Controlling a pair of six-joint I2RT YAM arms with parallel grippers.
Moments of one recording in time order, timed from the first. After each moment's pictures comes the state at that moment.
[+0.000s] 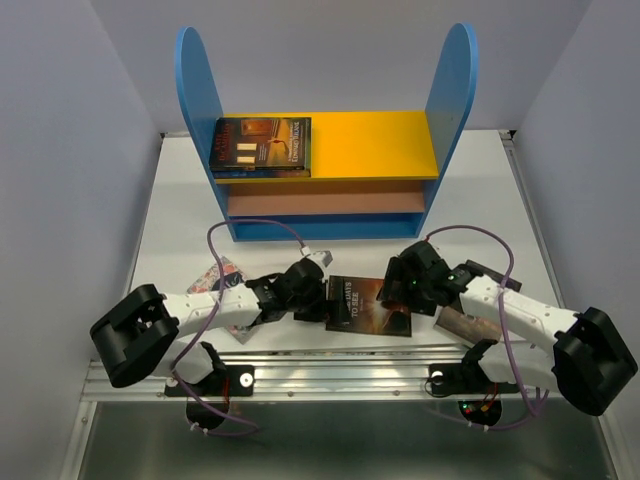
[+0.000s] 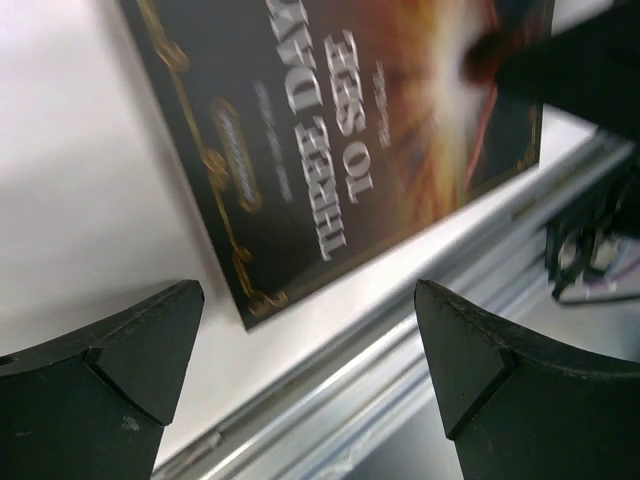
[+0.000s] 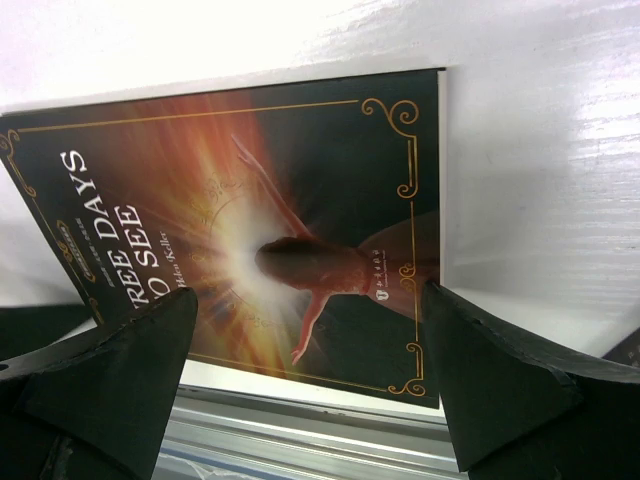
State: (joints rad) left arm -1.01 1.32 0.55 -0.06 0.12 -0.85; right arm 0.66 1.15 0.58 -0.49 0.07 0.95
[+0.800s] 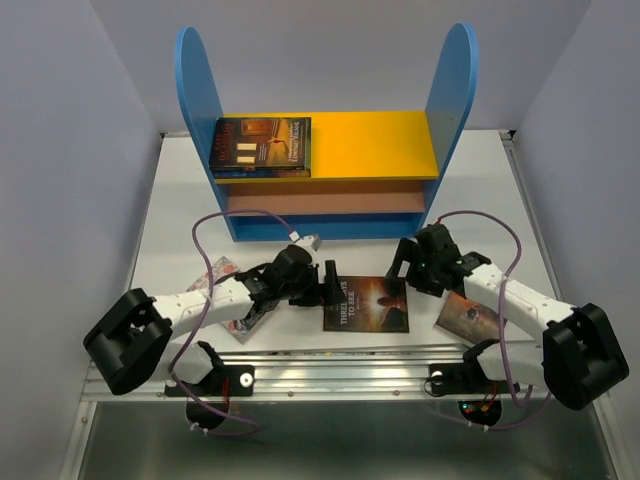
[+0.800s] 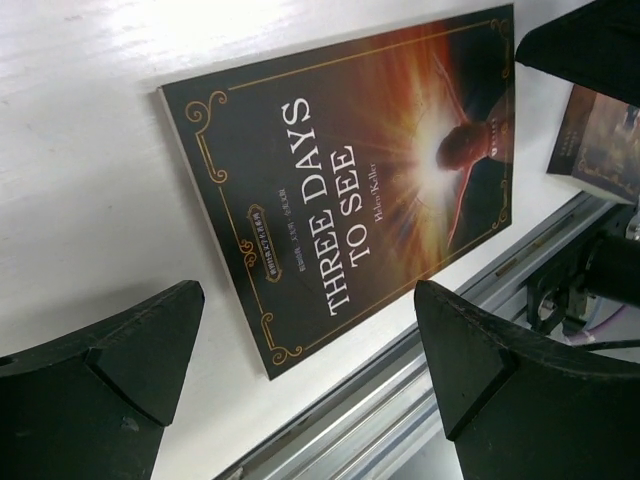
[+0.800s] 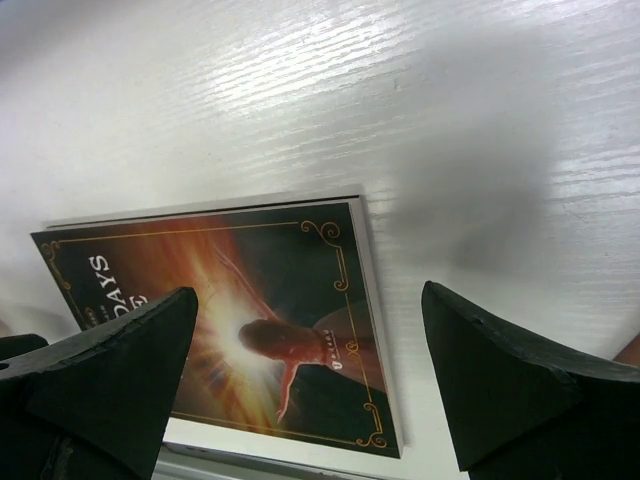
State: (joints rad) left arm -0.85 1.26 0.57 -0.05 0.10 -0.79; right arm 0.47 1.18 0.63 -0.42 0.06 0.80
